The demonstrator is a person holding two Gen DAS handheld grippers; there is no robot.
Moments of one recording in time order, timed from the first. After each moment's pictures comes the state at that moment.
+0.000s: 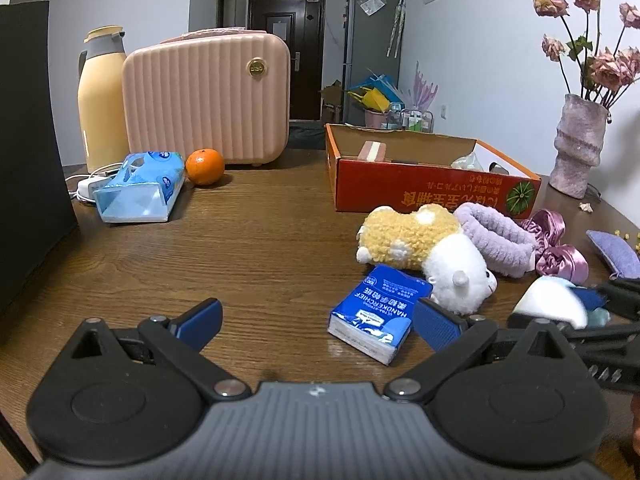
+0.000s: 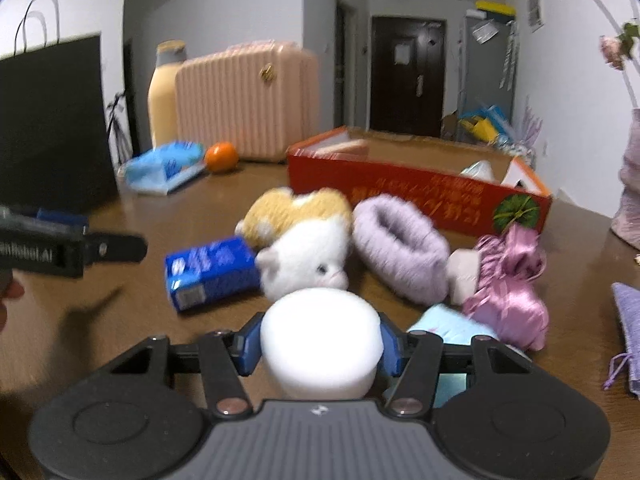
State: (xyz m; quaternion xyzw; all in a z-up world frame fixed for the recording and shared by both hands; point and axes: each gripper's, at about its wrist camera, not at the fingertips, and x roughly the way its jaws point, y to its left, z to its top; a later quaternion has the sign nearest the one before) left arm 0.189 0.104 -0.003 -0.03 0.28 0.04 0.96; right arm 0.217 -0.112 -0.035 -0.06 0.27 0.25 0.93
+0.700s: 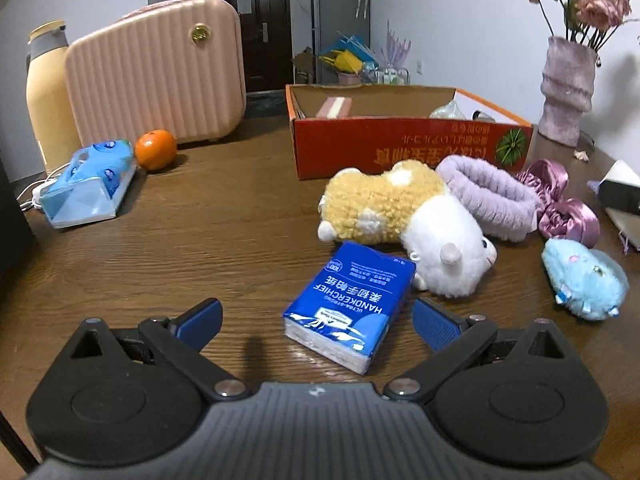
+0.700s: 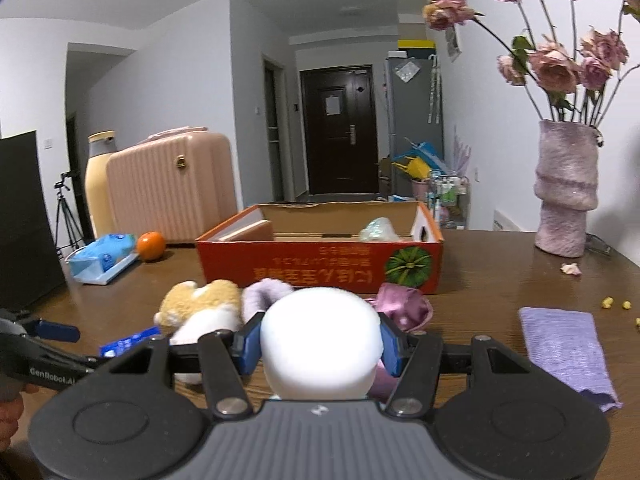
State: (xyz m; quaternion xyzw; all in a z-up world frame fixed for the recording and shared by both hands) left arm 0.239 0.077 -0.030 0.02 0.33 0.01 0.94; right arm 0.228 -0.186 0.000 0.01 0.20 0.17 0.97
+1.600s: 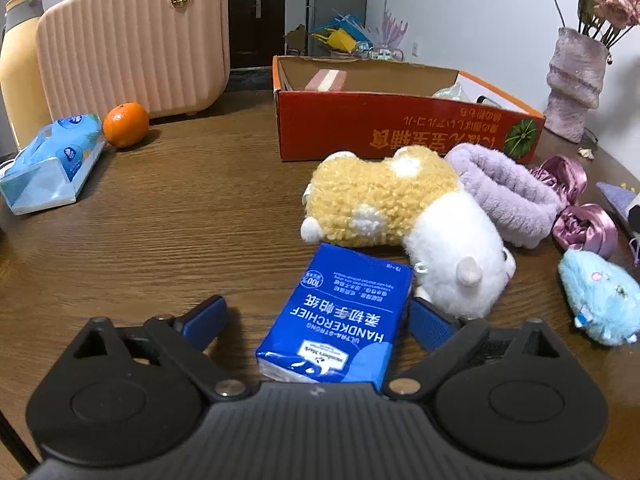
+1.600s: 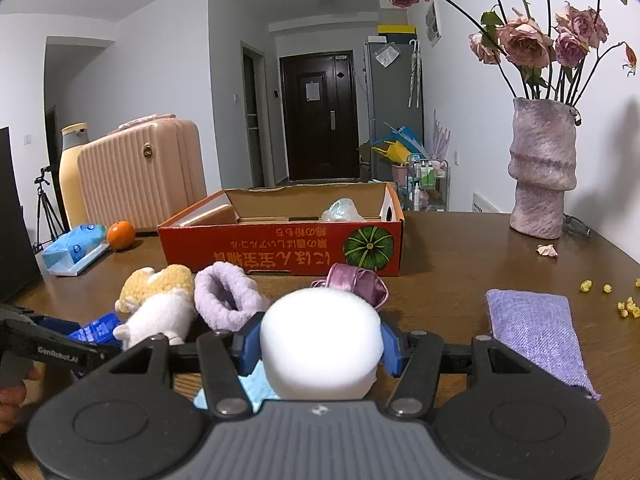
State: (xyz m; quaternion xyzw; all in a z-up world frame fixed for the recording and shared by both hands) left arm 0.279 0.079 -0.046 -0.01 0.36 -0.01 0.93; right arm 0.243 -0.213 -0.013 0.01 0.22 0.14 0.97
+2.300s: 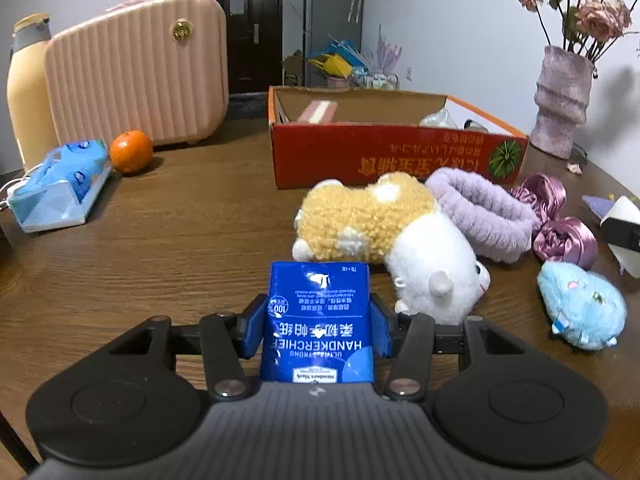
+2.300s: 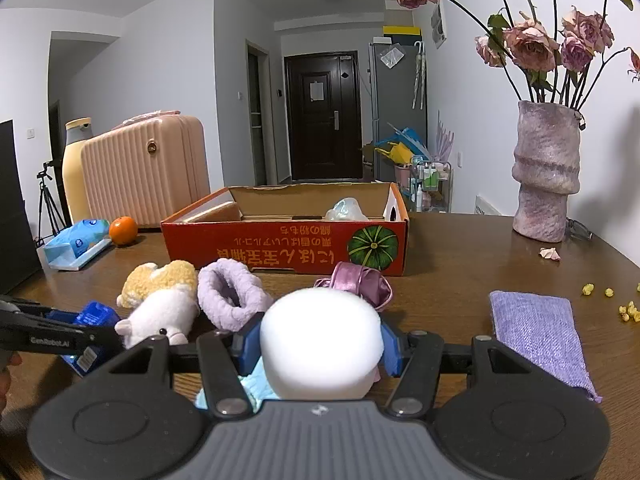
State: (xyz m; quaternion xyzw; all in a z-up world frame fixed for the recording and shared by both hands) left arm 0.259 0.072 -0.033 0.00 0.32 -0.01 0.95; right arm 0.242 -0.210 -0.015 0.00 0.22 0.14 0.96
